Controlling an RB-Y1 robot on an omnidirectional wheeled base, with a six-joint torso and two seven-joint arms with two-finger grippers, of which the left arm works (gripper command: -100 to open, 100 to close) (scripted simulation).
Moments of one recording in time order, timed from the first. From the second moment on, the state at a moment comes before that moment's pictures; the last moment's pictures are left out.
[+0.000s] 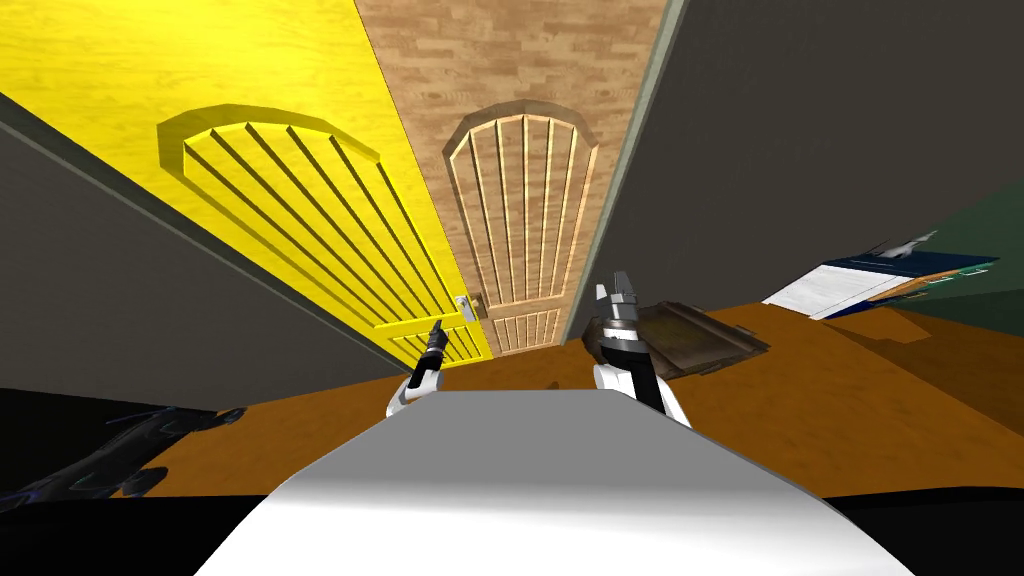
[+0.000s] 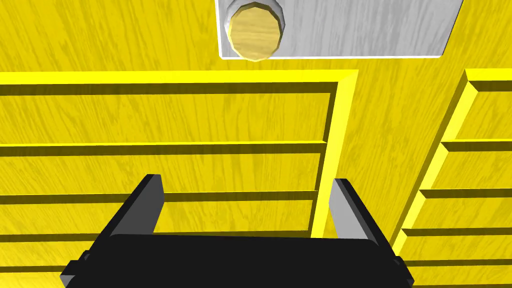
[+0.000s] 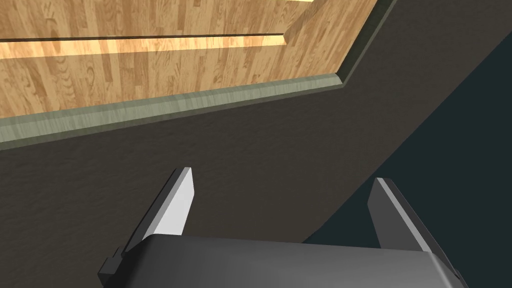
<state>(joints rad) 0.17 0.27 0.16 -1.34 0.16 -0.30 0.12</state>
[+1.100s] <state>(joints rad) 0.12 0.28 0.19 -1.27 0.16 -0.31 0.11</state>
